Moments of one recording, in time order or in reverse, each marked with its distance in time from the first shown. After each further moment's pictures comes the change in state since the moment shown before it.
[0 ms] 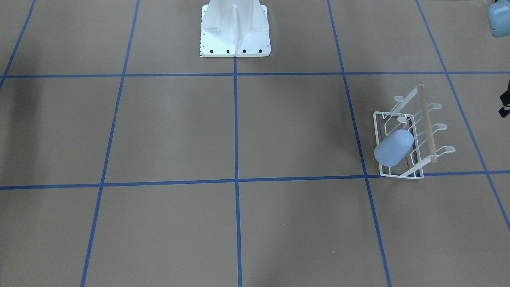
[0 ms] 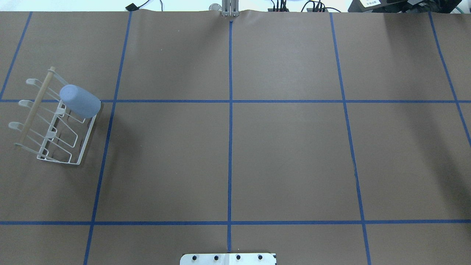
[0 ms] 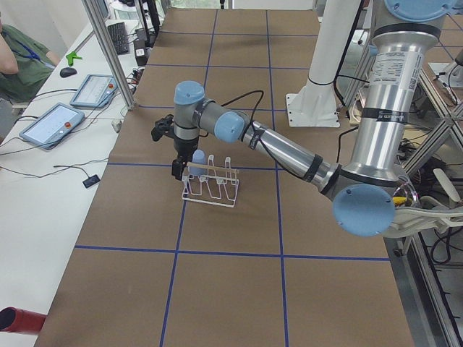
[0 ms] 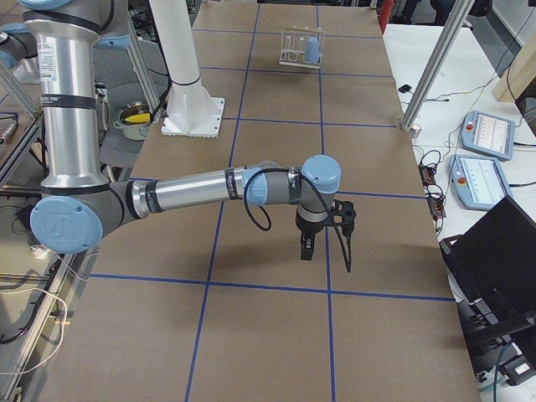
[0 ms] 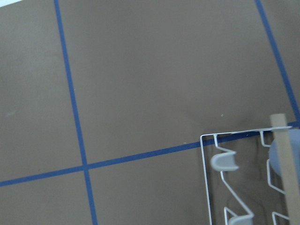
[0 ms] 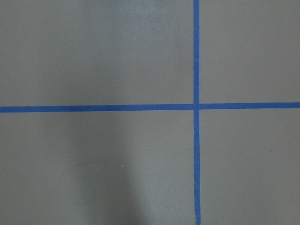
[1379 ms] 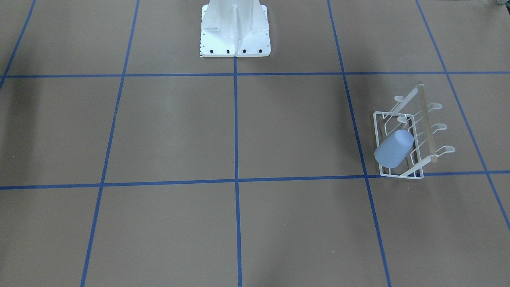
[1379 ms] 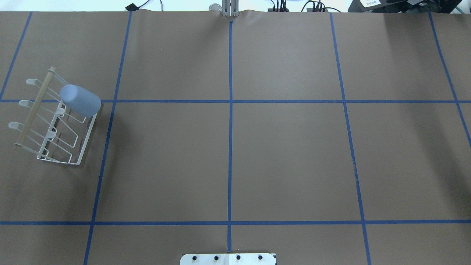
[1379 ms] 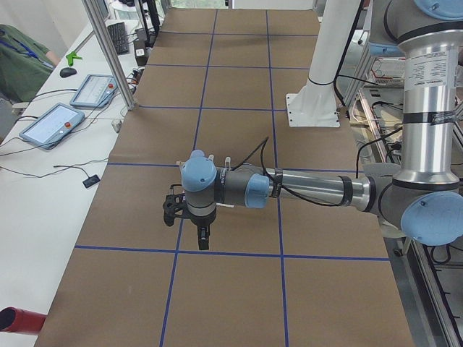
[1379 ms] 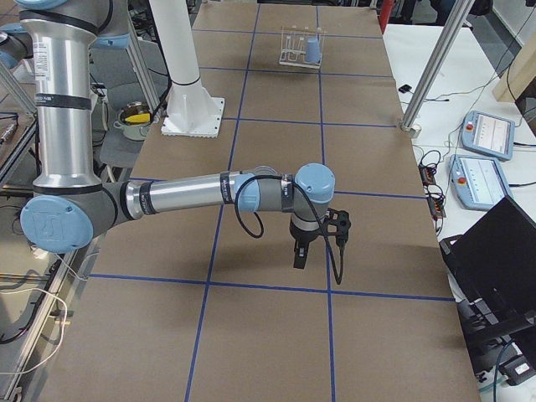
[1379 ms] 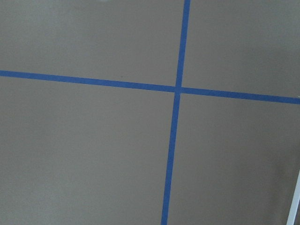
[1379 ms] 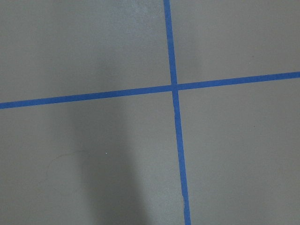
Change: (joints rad) left arm -0.109 0.130 0.086 -0.035 -0.123 0.014; right arm 0.021 -0.023 -0.003 -0.006 -0.010 0.002
